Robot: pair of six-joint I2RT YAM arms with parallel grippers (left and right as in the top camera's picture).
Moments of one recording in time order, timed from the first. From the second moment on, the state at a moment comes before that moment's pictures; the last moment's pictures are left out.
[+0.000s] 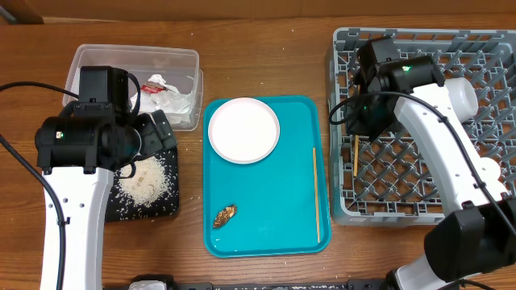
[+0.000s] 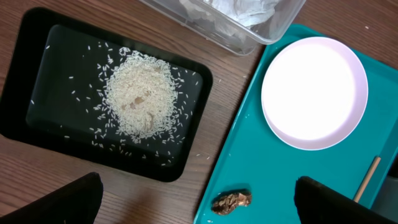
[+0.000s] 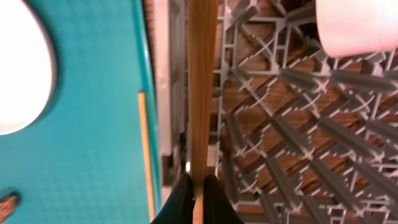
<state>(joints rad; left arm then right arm) -0.01 1.34 1.52 -1.38 -0.06 -0.46 0.22 1.75 1.59 -1.29 -0.01 0.23</state>
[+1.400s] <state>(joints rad) -0.01 1.34 1.52 -1.38 -0.06 -0.46 0.61 1.81 1.28 -1.04 -0.06 0.45</state>
